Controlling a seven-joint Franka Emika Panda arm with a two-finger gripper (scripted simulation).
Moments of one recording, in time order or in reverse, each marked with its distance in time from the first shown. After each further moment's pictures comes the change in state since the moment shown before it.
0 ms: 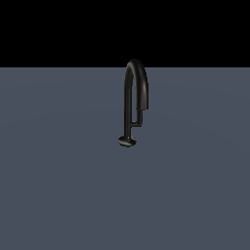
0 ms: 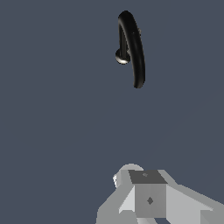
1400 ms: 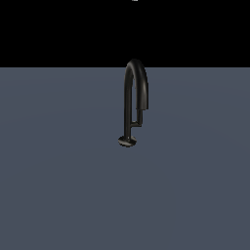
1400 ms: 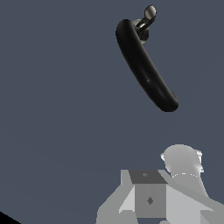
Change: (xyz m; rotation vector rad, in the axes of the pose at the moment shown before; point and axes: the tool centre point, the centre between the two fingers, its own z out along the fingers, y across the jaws) arm 0.154 0.002 0.042 0.297 -0.386 0.331
